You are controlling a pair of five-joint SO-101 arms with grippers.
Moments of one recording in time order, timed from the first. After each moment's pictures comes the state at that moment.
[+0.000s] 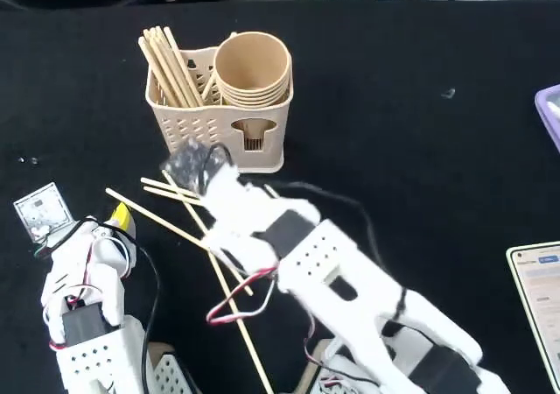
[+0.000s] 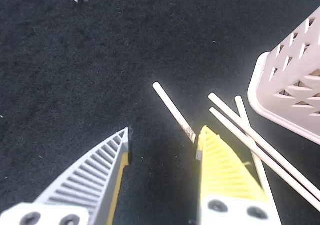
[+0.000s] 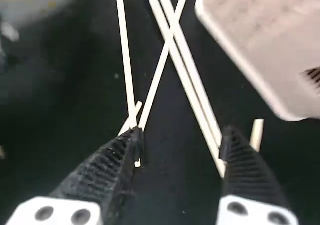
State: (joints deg) left arm -24.8 -103.3 94.0 52.7 9.0; right arm -44.5 -27.7 50.1 47.7 8.7
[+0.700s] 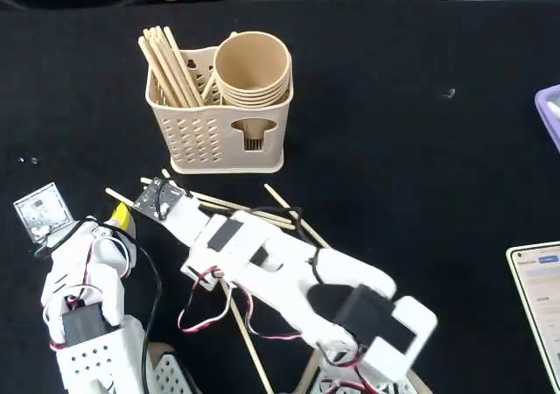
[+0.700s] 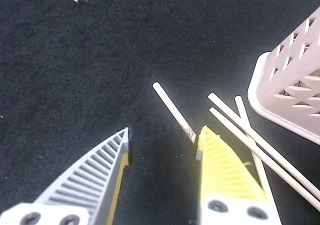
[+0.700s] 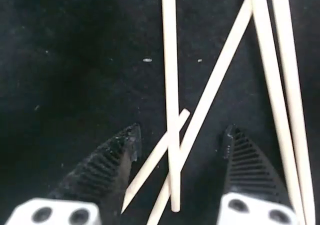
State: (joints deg) left arm -24.8 -103.3 94.0 52.7 9.0; right arm -52.0 2.1 41.2 40.8 5.6
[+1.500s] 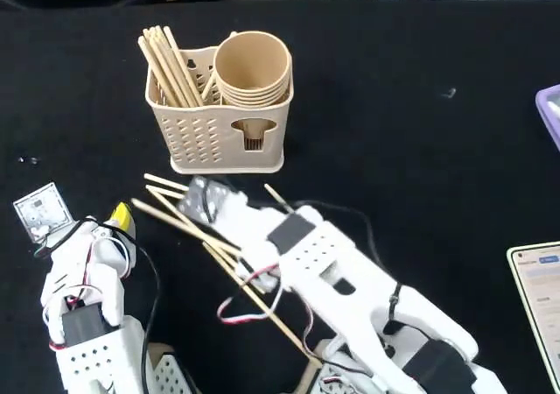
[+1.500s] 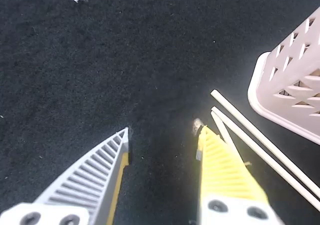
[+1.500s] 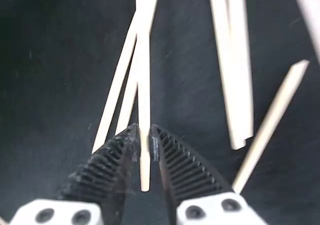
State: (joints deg) left arm -24.8 -103.3 94.0 52.7 9.0; right arm -41.4 -26.5 57.3 57.1 23.9
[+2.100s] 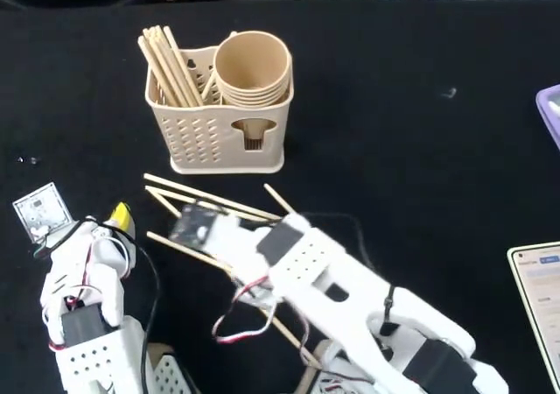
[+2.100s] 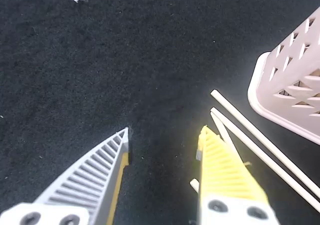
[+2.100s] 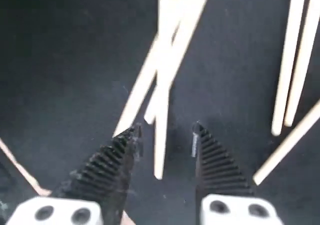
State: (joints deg) left arm -24.8 -103.3 94.0 52.7 9.0; right arm -49.7 -26.3 52.3 66.5 21.1
